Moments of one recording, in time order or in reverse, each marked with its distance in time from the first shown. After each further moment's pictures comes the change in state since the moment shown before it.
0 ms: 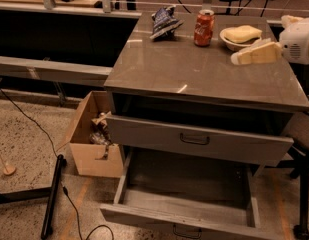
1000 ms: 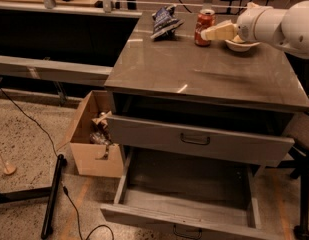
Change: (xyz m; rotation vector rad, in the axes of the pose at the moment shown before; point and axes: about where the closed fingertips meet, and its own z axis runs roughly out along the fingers) arm -0.025 -0.054 0.143 0.083 -0.106 0.036
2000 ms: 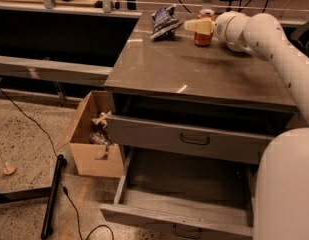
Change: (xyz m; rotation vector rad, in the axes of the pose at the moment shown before) arm 0.009 -0.005 0.100 0.071 -0.079 0.259
